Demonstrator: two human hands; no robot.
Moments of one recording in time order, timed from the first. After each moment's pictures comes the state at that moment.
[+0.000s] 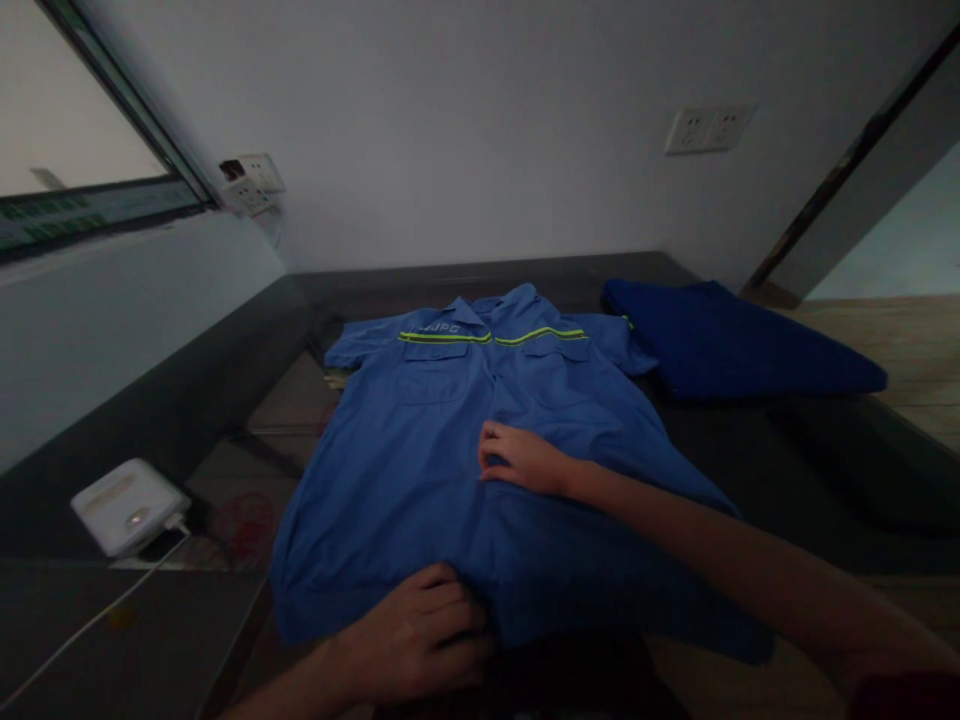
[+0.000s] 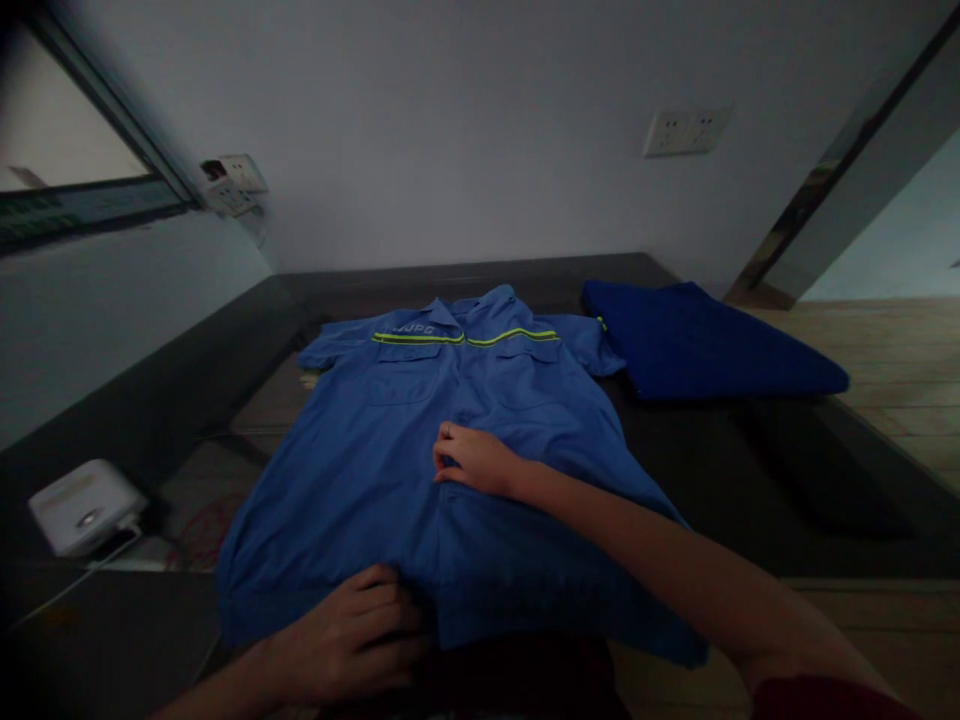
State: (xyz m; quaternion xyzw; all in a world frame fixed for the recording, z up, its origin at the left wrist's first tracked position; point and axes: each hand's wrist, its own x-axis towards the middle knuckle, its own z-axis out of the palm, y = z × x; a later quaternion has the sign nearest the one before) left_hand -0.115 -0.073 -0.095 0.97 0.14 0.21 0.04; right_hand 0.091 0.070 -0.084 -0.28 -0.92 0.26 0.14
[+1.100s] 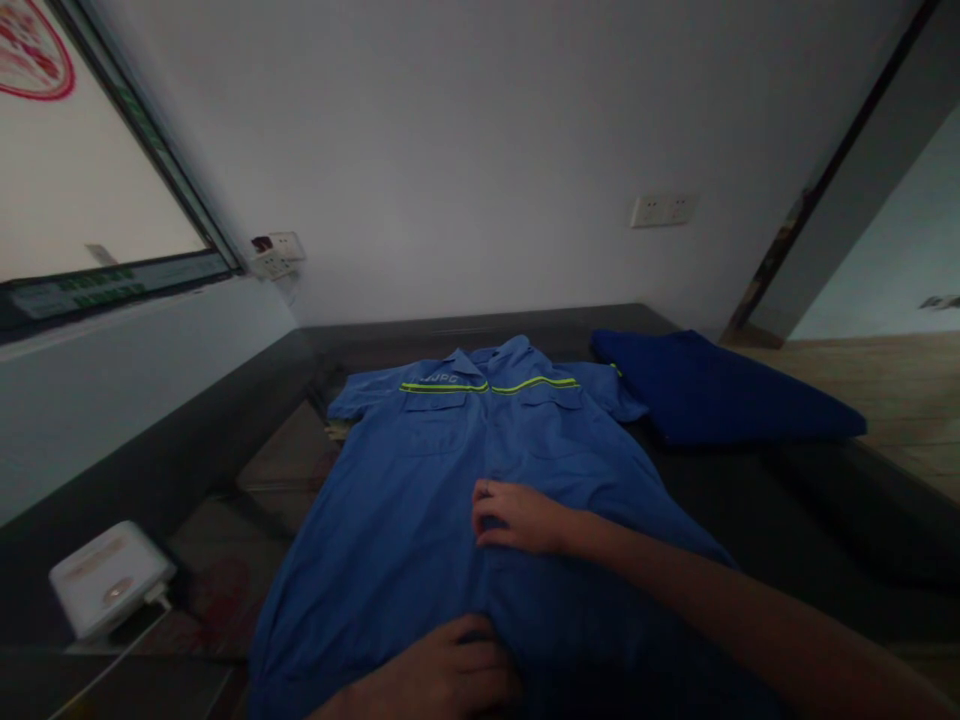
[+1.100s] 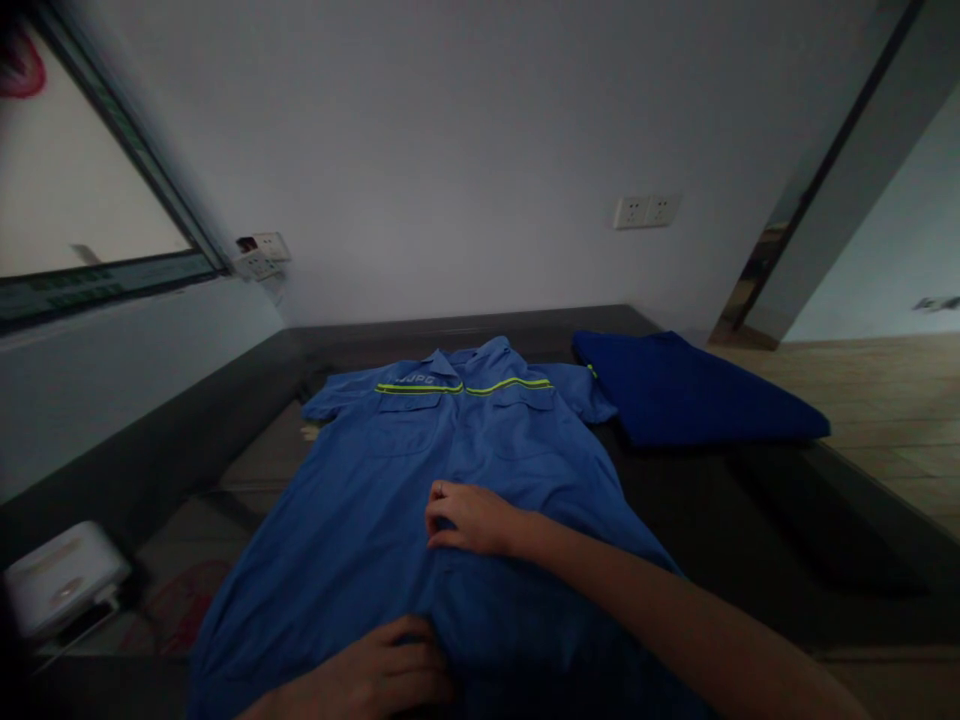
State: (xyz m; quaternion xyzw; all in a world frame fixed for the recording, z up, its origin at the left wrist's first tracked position) left_hand -0.090 -0.054 -0.075 0.98 0.12 0.15 0.05; right_hand 0.091 0.065 -0.068 -0.25 -0.92 0.27 0.12
